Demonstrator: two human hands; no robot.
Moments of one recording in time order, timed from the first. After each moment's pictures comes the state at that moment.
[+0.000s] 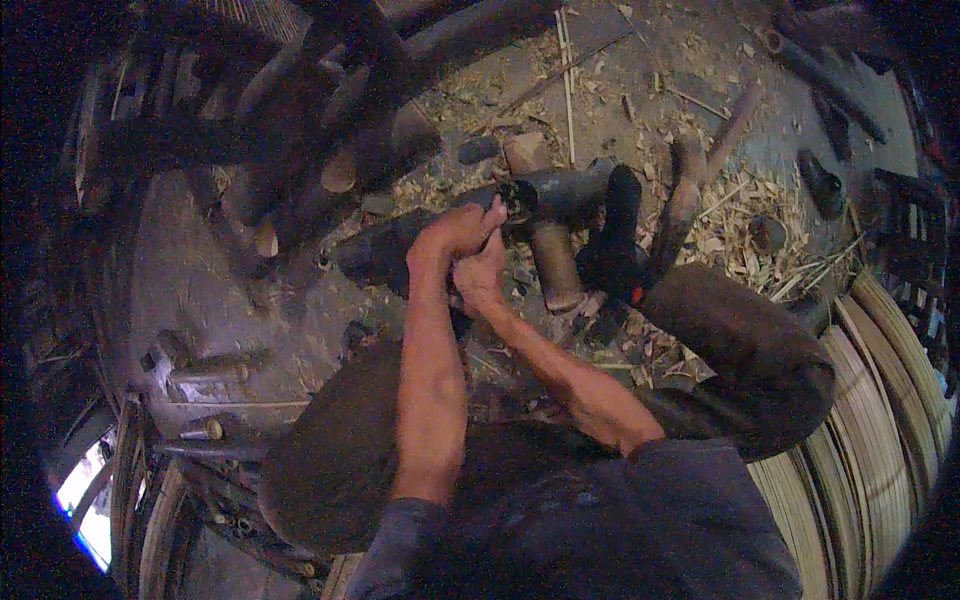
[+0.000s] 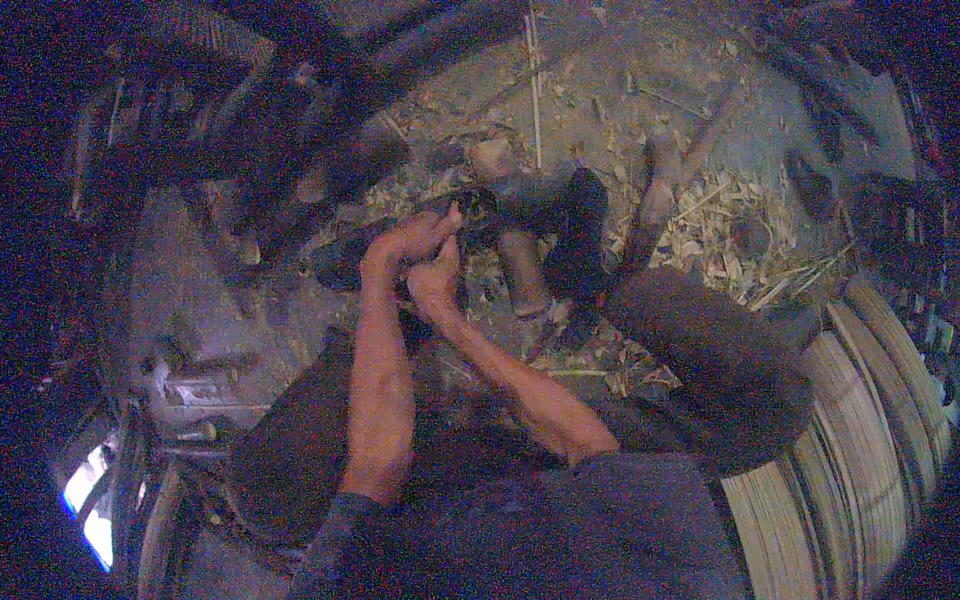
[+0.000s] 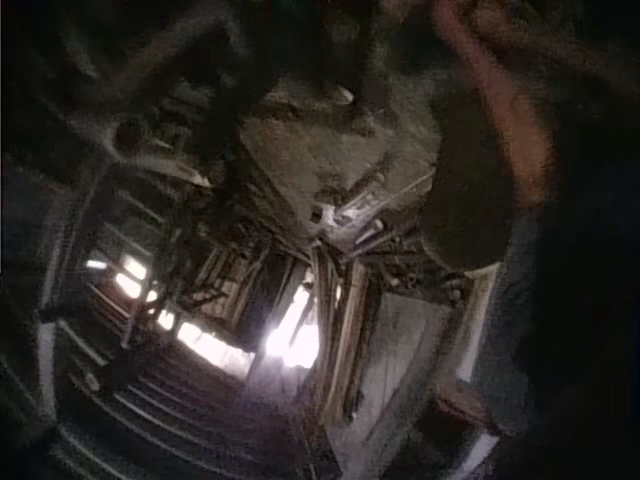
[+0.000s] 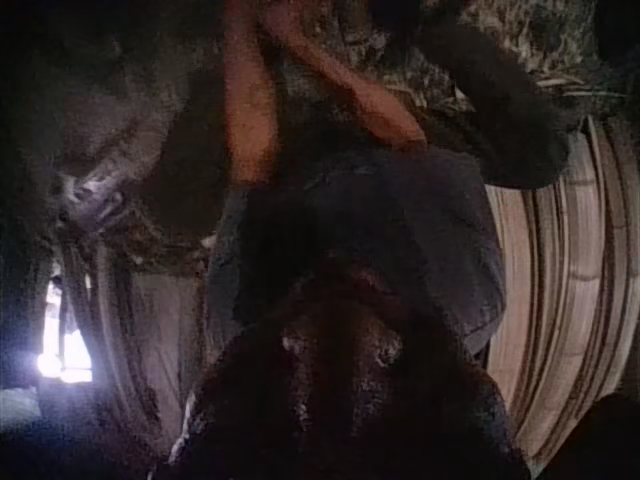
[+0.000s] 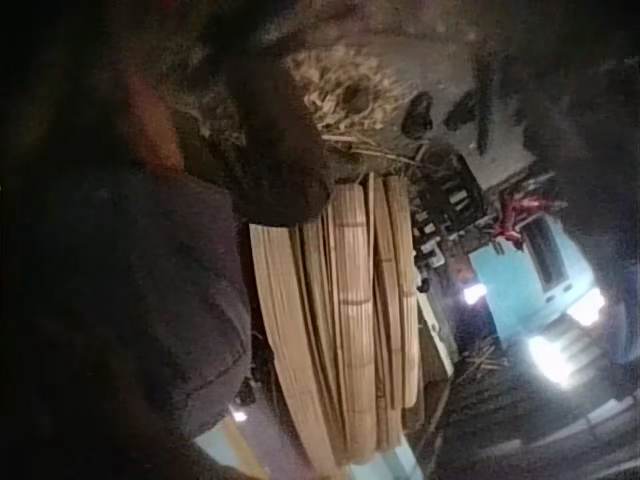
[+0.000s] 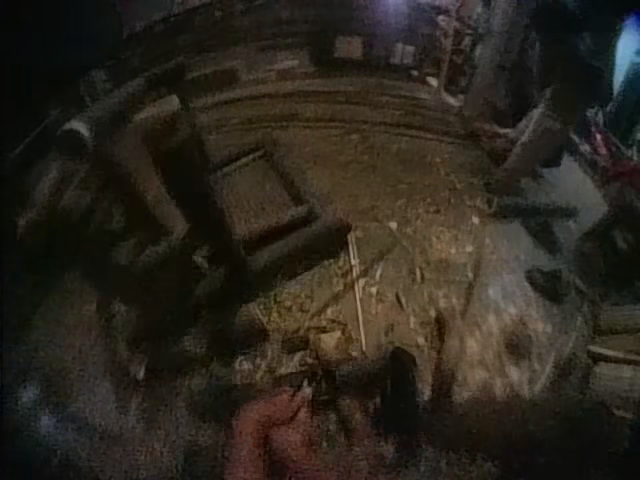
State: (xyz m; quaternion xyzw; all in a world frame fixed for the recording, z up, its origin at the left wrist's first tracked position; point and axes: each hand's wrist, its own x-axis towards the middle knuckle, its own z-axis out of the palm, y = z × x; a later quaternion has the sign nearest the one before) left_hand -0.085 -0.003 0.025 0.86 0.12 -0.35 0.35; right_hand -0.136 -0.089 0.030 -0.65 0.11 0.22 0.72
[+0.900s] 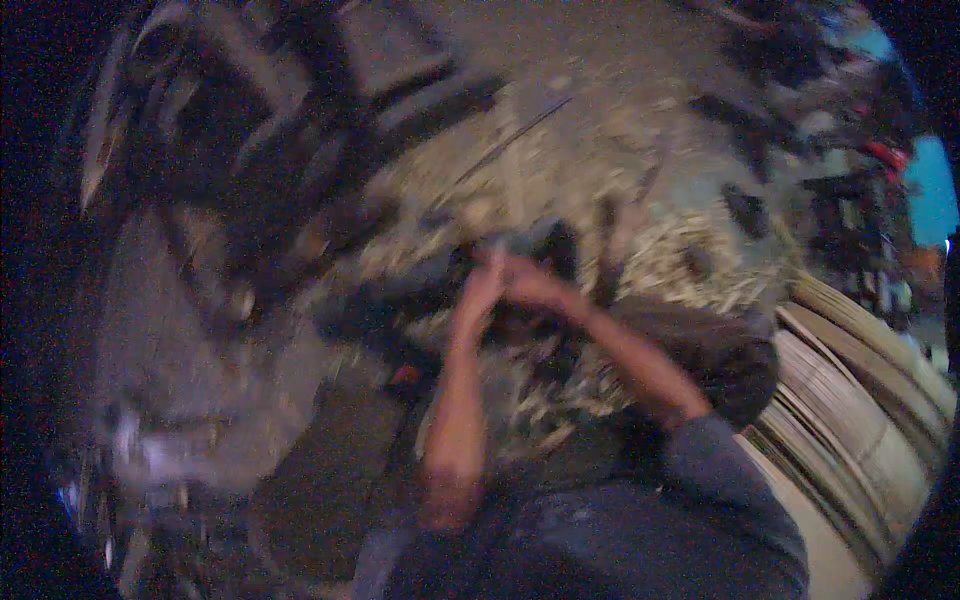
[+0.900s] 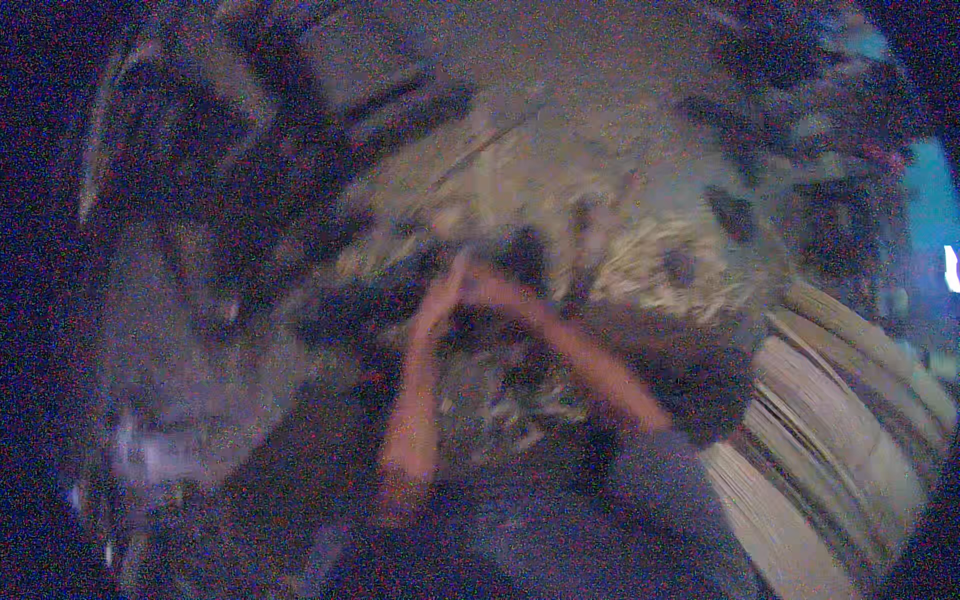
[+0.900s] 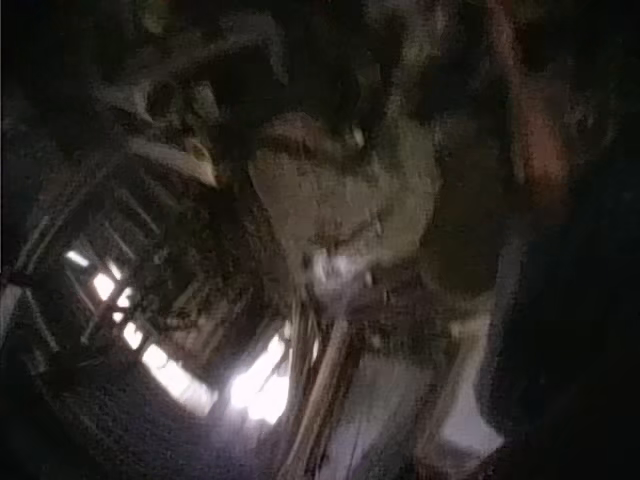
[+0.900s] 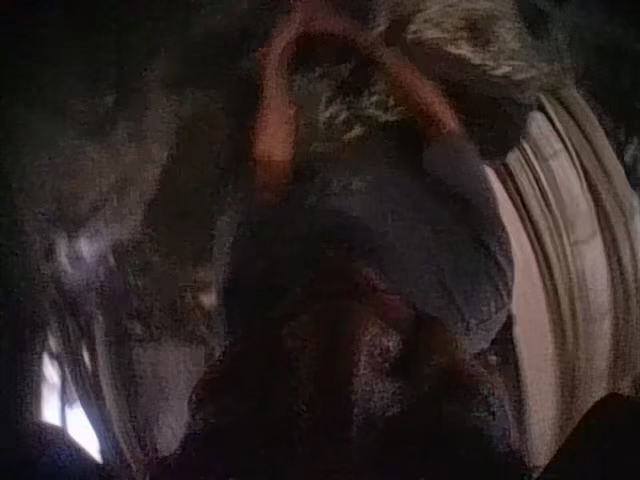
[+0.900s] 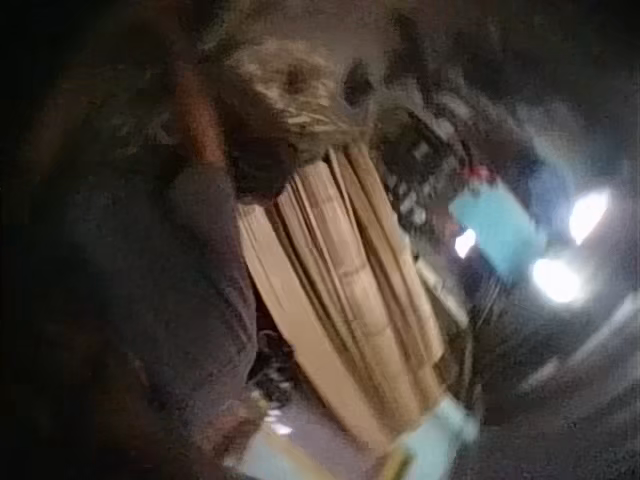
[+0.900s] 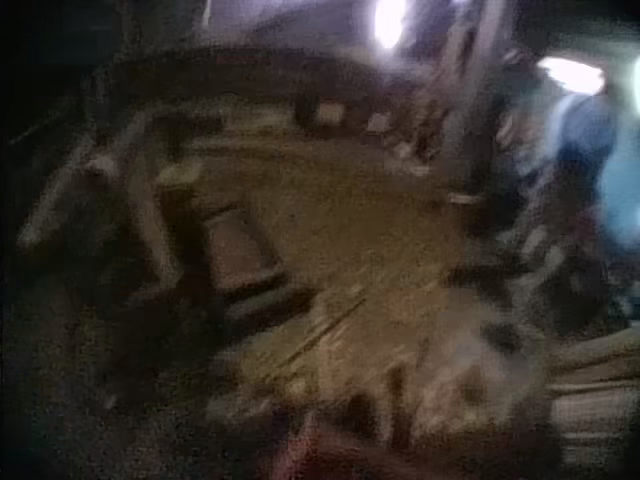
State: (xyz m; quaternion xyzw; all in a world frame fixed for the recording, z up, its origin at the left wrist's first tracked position) left_hand -0.056 -0.133 0.037 0.66 0.23 -0.19 0.69; right_hand 0.006 -0.276 -0.021 -0.77 -0.38 0.26 0.44
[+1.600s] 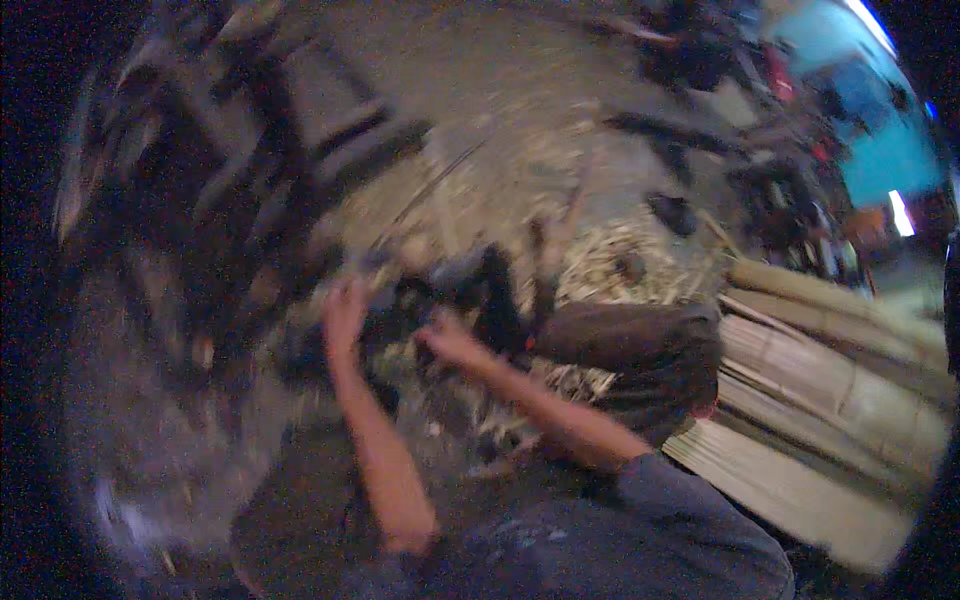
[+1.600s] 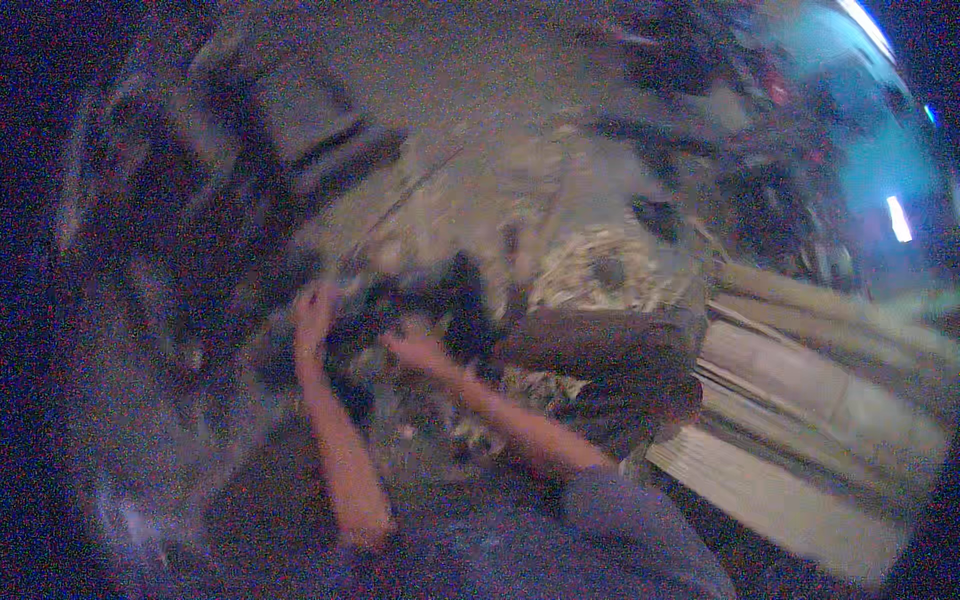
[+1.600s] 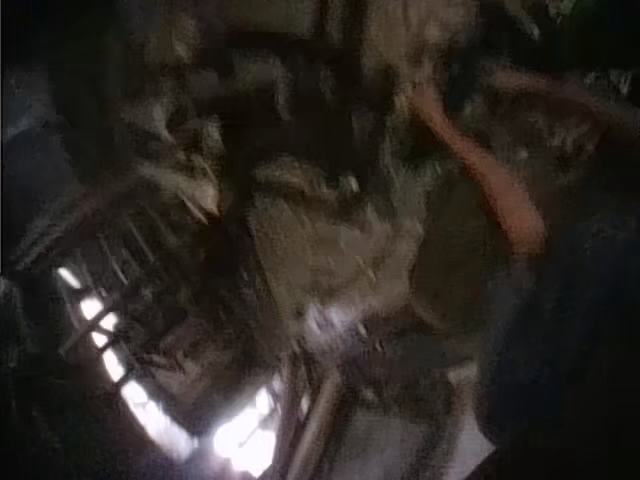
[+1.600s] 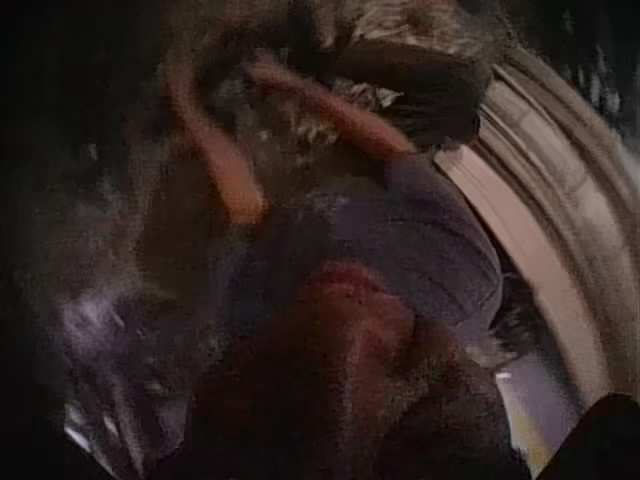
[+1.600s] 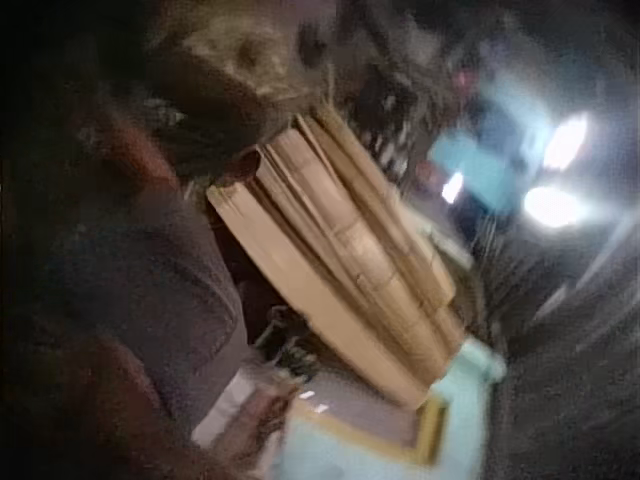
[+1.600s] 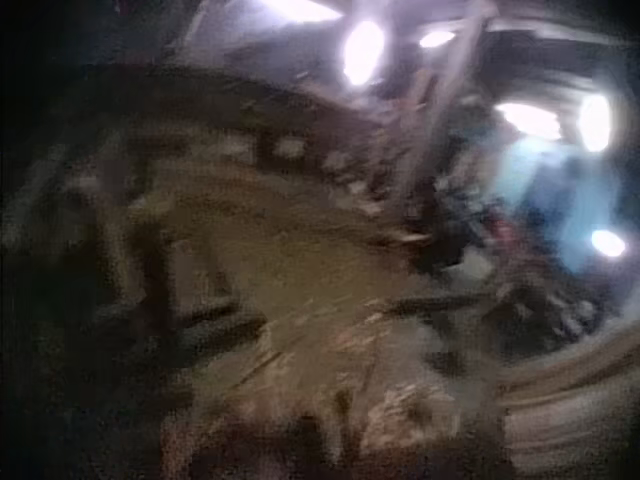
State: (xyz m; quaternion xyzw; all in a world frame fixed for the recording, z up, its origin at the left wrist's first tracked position) left_hand -0.127 0.034 0.020 0.76 0.32 -0.04 0.57; right_hand -0.119 -0.187 0.038 -0.65 -0.08 0.40 0.63
